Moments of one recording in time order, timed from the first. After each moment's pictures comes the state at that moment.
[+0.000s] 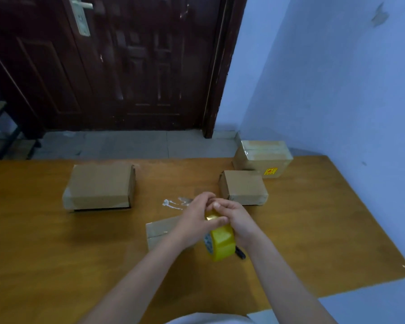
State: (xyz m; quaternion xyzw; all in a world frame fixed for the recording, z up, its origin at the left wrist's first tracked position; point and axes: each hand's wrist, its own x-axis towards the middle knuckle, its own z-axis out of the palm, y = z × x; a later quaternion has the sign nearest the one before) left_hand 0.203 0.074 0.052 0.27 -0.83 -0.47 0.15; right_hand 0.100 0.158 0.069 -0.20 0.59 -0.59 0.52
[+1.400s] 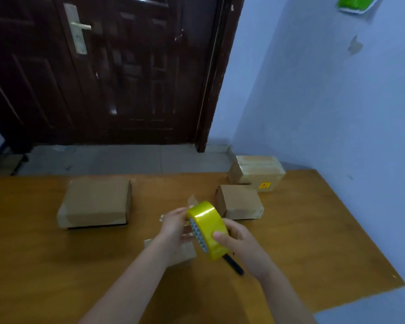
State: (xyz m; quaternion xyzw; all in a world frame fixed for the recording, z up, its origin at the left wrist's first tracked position) left_hand 0.211 0.046 0.063 0.46 -0.39 -0.78 0.15; right_hand 0.128 0.187 0.109 -0.33 0.65 -0.51 0.45
